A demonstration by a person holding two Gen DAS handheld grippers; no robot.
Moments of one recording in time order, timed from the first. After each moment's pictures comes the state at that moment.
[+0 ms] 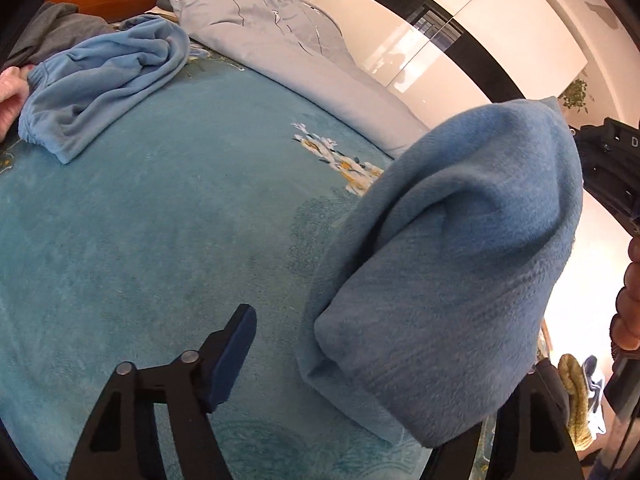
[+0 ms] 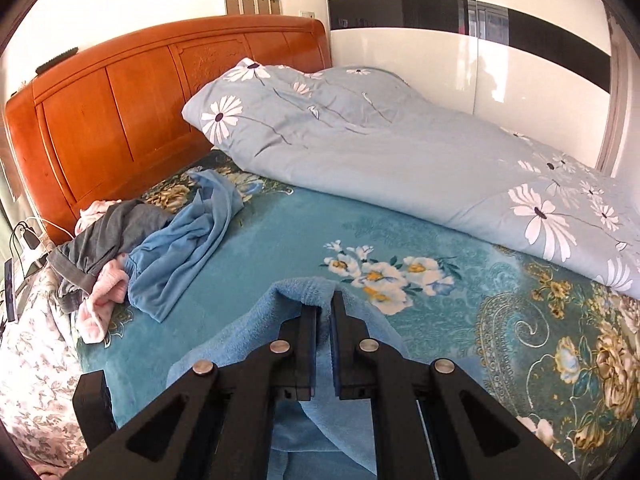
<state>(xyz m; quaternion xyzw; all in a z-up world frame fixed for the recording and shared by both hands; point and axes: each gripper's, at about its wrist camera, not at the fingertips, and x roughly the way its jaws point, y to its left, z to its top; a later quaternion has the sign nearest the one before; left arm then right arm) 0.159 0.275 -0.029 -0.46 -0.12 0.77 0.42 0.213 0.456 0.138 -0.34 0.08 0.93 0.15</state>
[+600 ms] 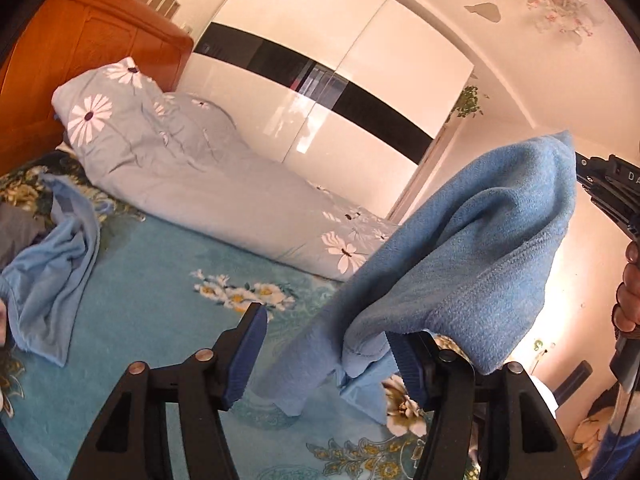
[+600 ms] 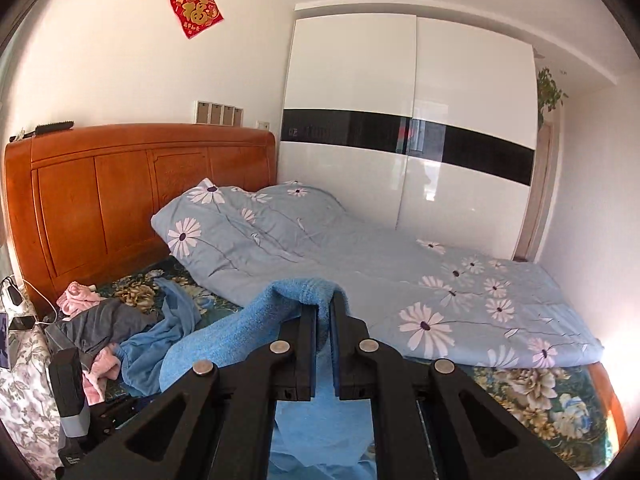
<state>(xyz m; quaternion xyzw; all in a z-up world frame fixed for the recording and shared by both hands) 0.168 0.266 0.172 -0.30 -0.10 0.77 0.56 0.323 0.397 0.349 -0.19 -0.01 0.94 0.29</state>
